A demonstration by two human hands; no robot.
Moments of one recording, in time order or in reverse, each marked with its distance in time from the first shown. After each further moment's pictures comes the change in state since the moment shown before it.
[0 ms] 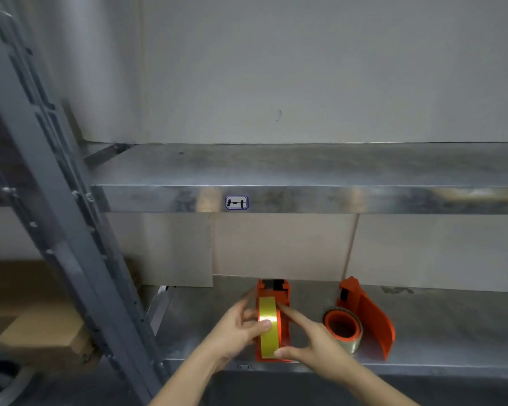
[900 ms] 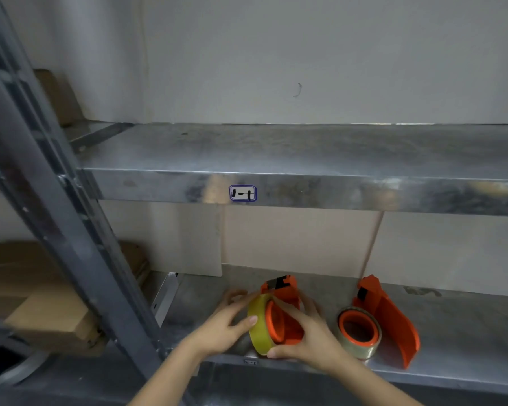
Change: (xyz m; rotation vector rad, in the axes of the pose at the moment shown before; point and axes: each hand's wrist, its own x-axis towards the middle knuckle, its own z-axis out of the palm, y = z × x) left_hand 0.017 -0.024 -0.048 0.705 0.014 0.090; right_hand 0.042 0.020 0.019 -0.208 0.022 -0.046
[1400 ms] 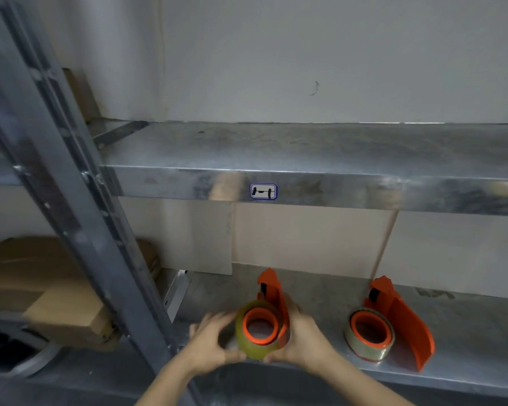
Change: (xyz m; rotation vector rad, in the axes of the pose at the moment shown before) left_hand -0.035 -0.037 -0.008 0.327 0.043 -0.199; right_hand 0.015 -0.024 0.024 0.108 -0.021 -0.023
